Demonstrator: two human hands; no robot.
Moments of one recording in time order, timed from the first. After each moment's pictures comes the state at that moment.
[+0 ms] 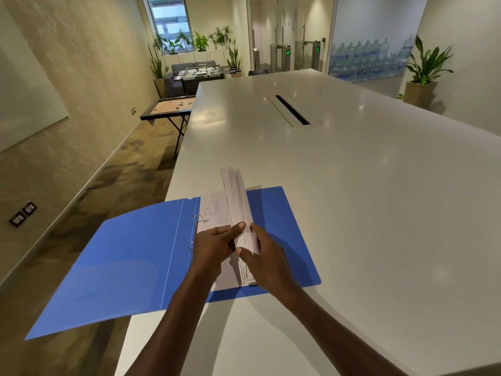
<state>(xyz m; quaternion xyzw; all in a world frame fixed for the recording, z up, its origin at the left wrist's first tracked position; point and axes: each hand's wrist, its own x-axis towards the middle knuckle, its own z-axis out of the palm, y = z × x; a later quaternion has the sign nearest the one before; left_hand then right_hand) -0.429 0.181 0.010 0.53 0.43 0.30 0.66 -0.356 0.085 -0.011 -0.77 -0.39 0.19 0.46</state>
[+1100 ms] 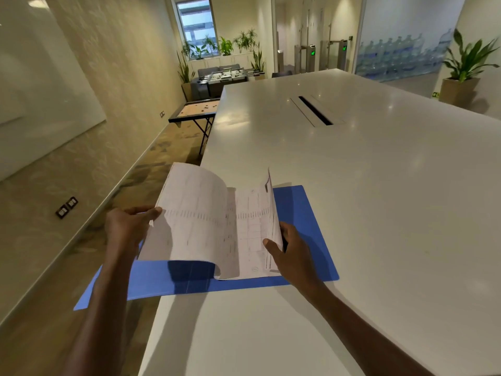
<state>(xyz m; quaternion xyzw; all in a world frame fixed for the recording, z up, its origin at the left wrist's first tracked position) -0.574 0.277 0.071 0.60 0.55 0.41 0.41 -0.343 0.077 -0.031 -0.72 -0.37 0.19 0.56</state>
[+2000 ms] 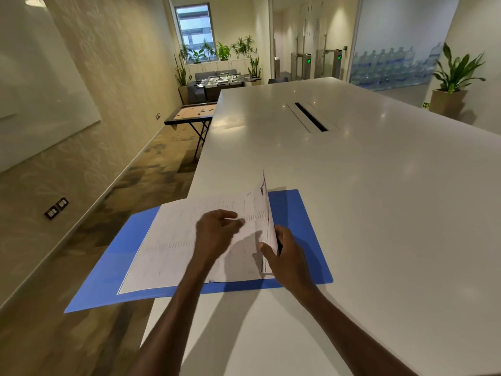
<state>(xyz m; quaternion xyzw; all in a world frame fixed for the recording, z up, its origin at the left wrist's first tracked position) -0.457 0.192 0.038 0.75 0.44 0.30 0.39 -0.347 0.077 -0.032 -0.73 -0.37 0.17 0.54</state>
